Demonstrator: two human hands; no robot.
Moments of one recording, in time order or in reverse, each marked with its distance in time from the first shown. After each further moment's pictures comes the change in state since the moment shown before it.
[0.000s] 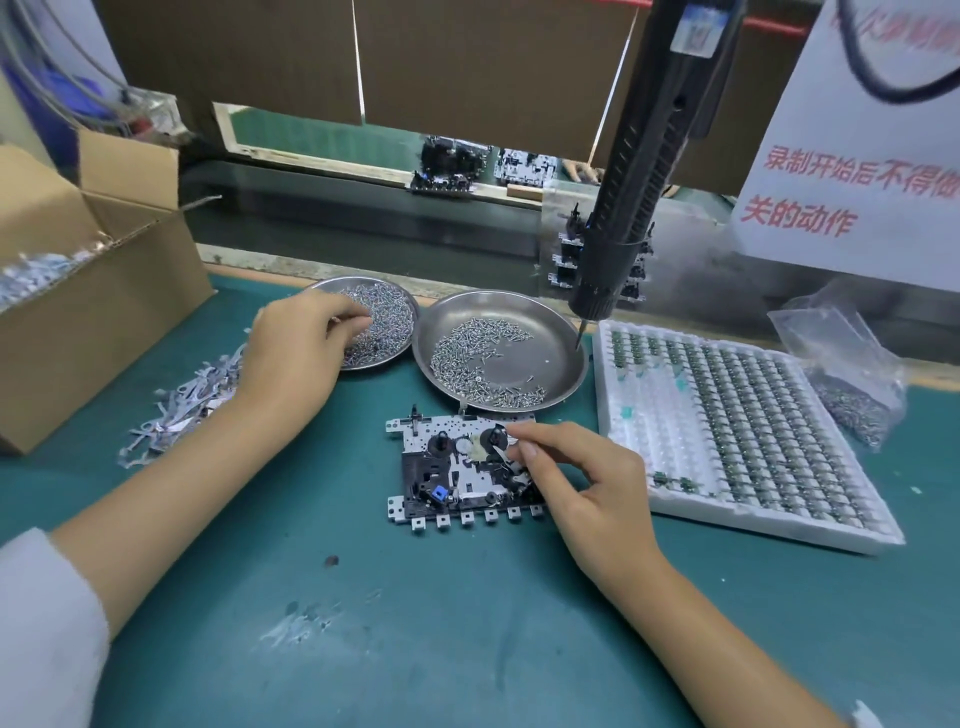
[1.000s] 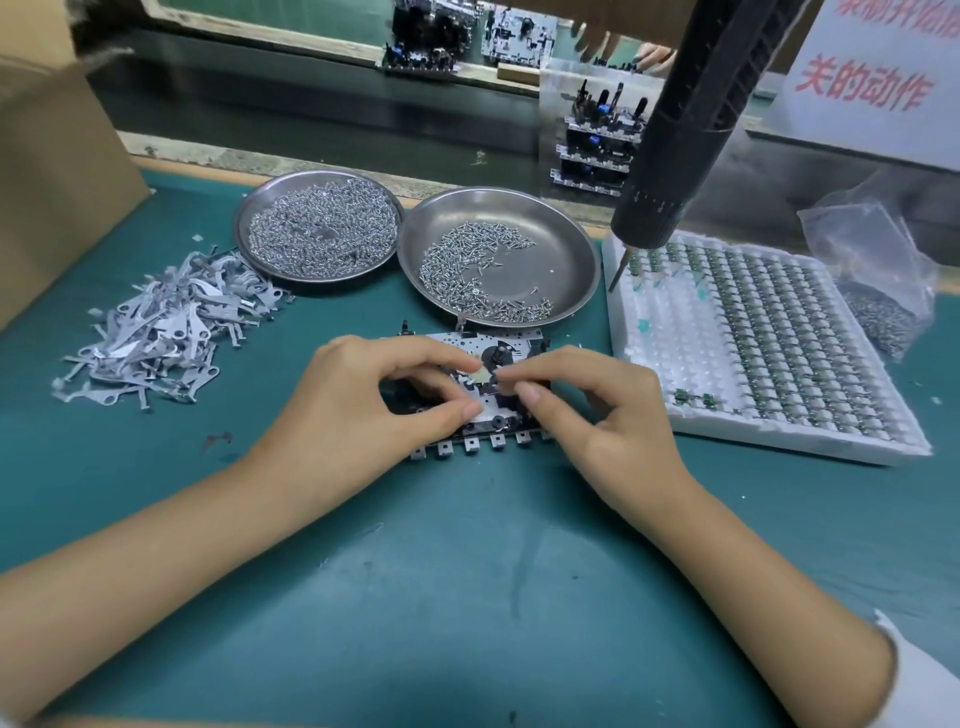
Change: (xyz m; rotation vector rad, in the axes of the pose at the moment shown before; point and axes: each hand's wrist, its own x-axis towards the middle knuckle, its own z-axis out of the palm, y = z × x) left_hand -0.091 0.054 -0.013 -0.588 -0.492 -0.019; right_hand 0.000 -0.004 -0.005 -0.060 -0.182 0.008
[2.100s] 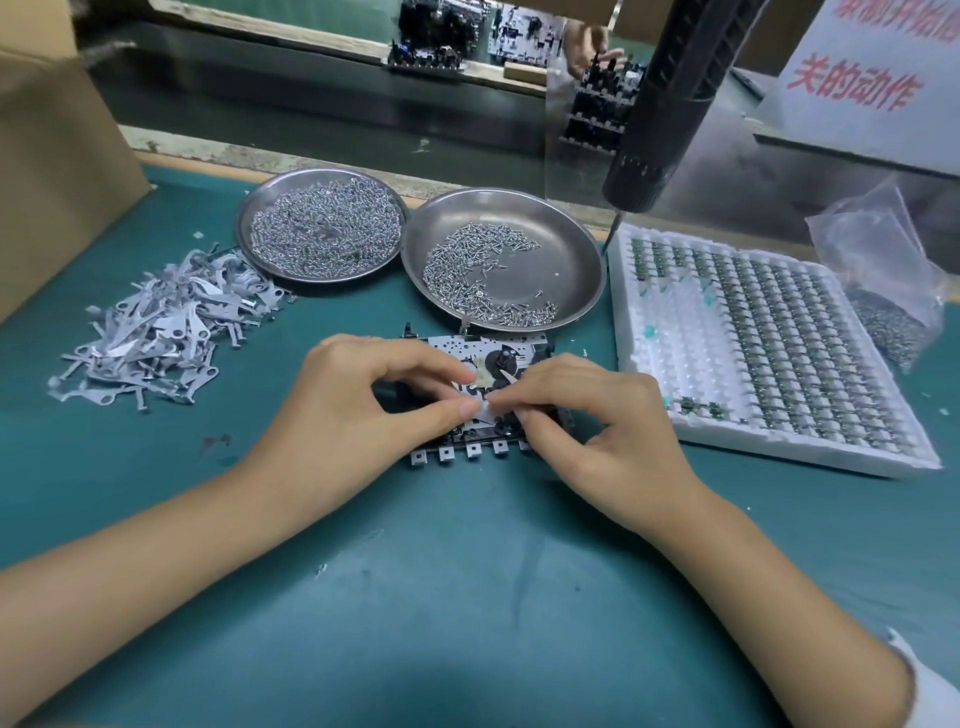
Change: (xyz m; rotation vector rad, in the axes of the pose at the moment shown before) left_hand 0.002 -0.005 0.001 -0.063 0.066 0.038; right_hand 0.003 -0.004 -0.002 -0.130 -0.104 -0.118
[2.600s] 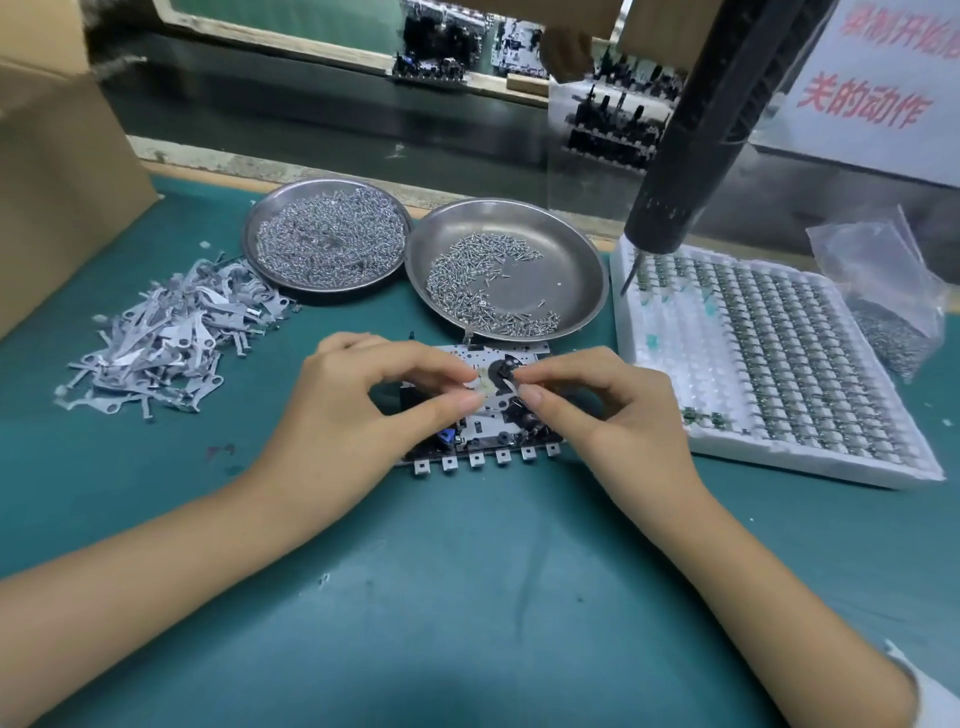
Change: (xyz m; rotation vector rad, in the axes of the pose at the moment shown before) left_hand 0.000 0.003 0.000 0.101 0.109 0.072; right_hand 0.004 -0.001 0.001 0.239 0.181 0.325
